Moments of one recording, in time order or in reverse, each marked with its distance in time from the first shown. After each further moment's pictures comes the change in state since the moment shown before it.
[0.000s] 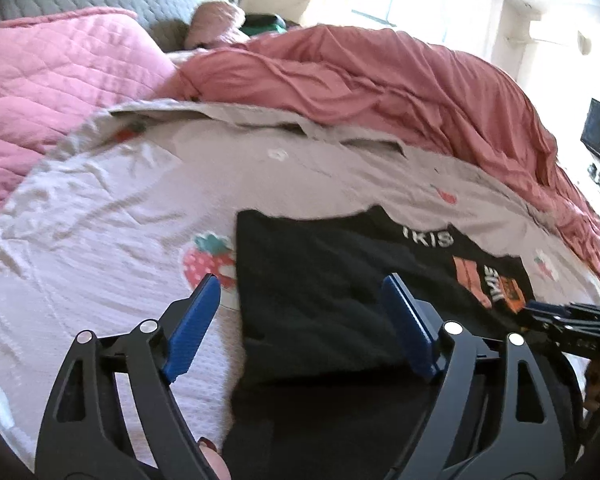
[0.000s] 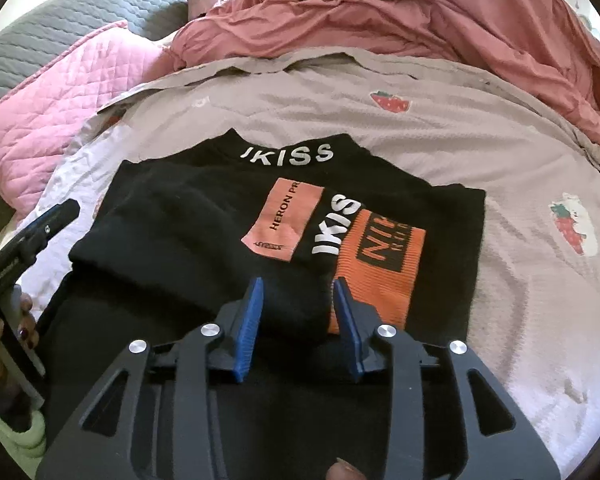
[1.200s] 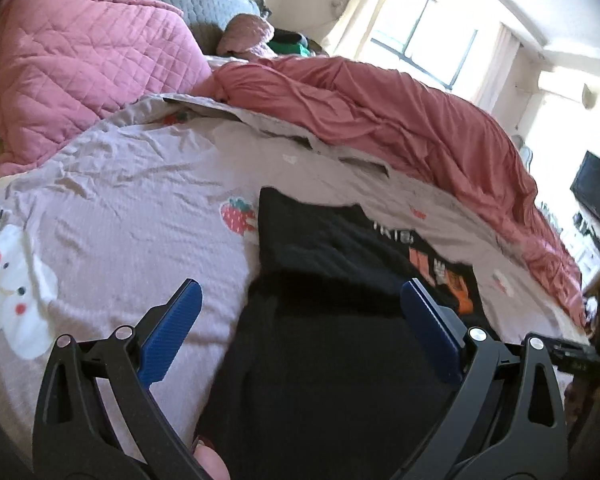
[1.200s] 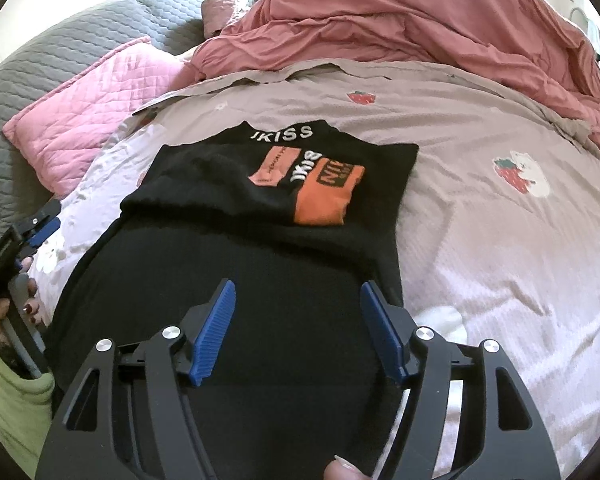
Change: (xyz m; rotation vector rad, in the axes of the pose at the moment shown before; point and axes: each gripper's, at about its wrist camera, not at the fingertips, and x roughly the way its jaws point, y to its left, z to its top) left arm -0.111 0.006 -0.048 -0.143 -0.038 -0.036; right arm -0.098 -0.035 -0.079 0.007 -0.038 0.067
